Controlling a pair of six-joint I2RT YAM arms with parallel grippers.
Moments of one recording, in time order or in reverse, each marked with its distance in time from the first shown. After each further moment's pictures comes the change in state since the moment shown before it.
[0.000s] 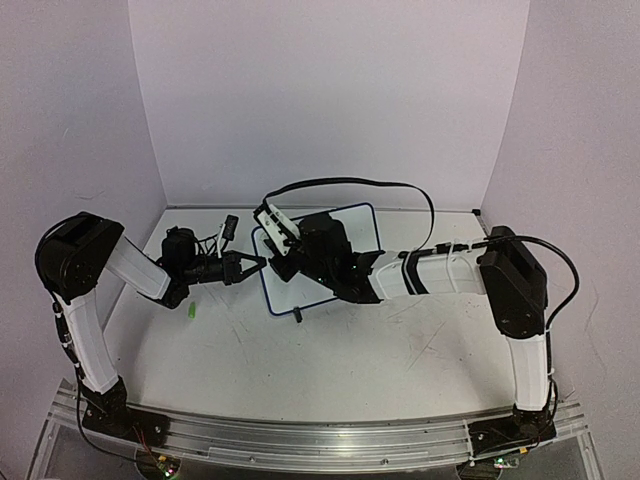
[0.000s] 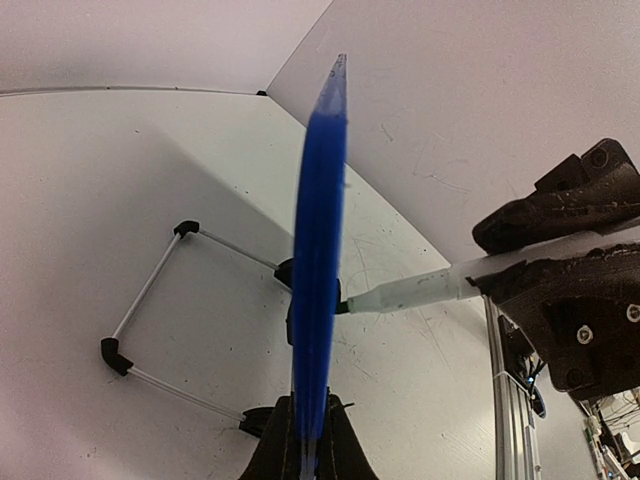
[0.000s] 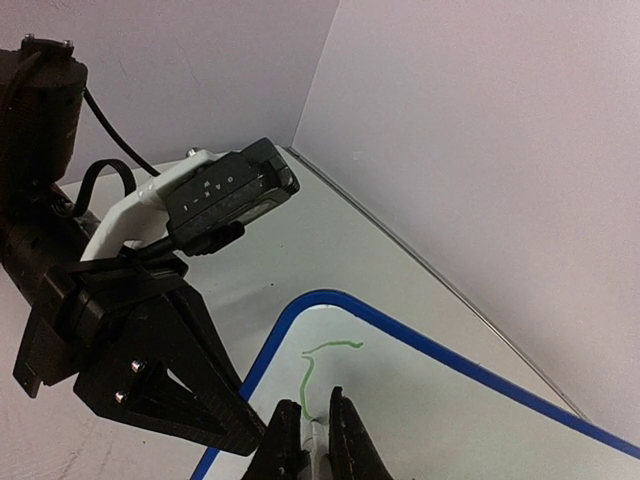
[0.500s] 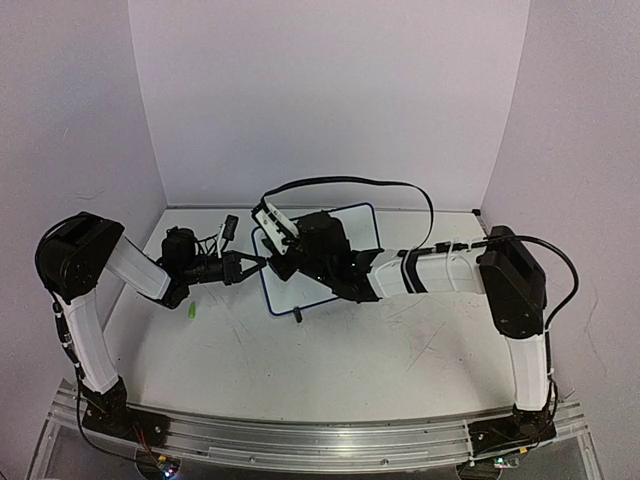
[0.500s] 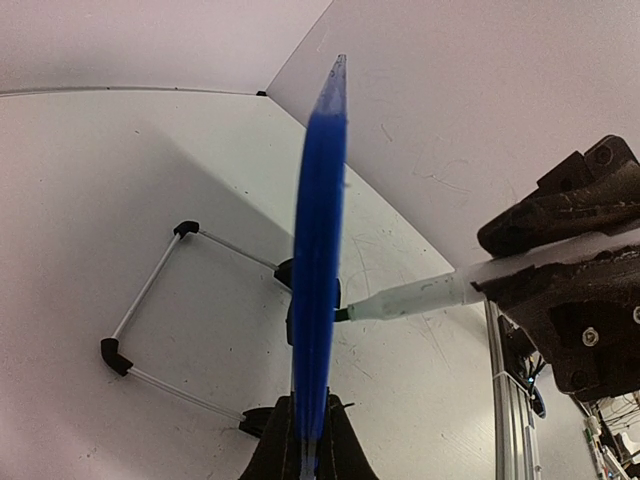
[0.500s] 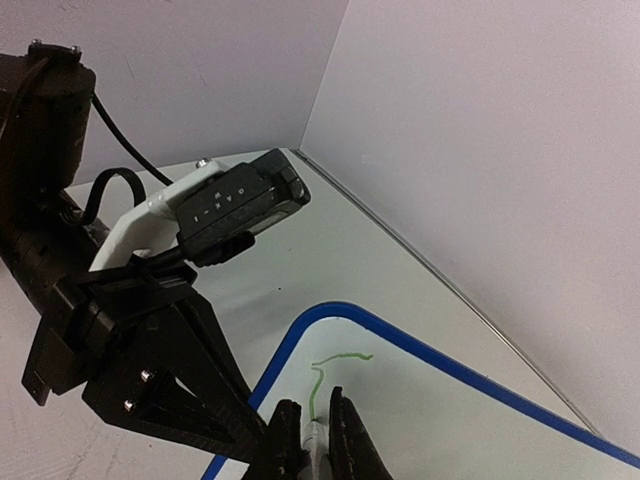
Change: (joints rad) left arm 0.000 0.001 0.000 0.003 0.000 -0.001; right arm -0.001 0.006 0.023 -0.020 -0.017 -0.001
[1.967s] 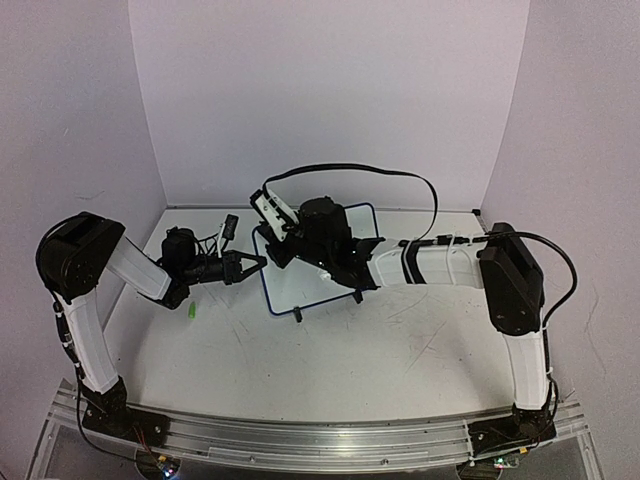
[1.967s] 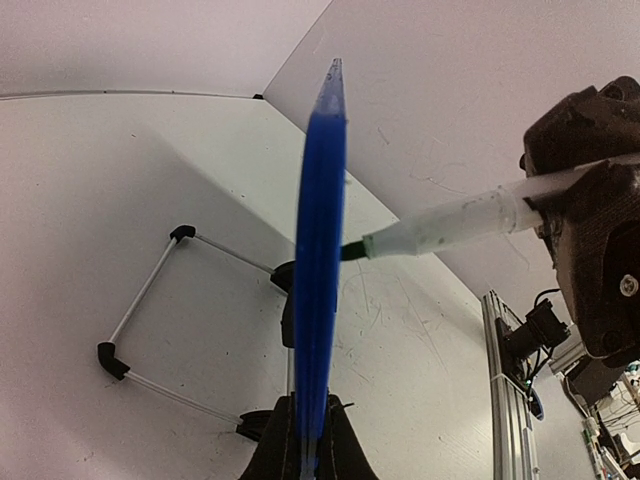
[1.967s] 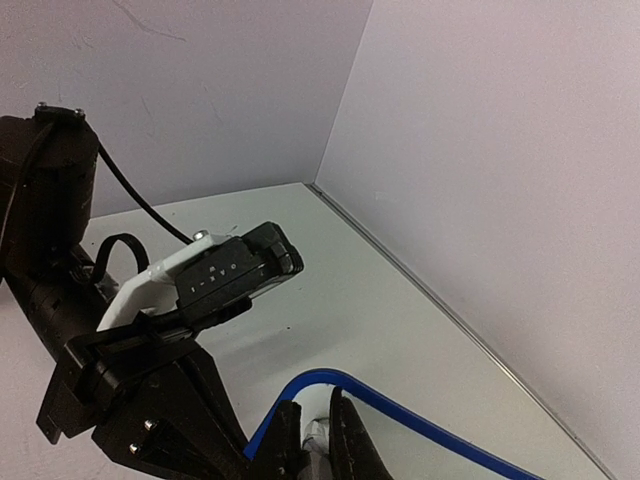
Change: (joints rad) left arm 0.000 0.005 0.000 0.024 0.001 -0.017; right arm -0.026 0.019 0.083 -0.005 -0.113 -0.003
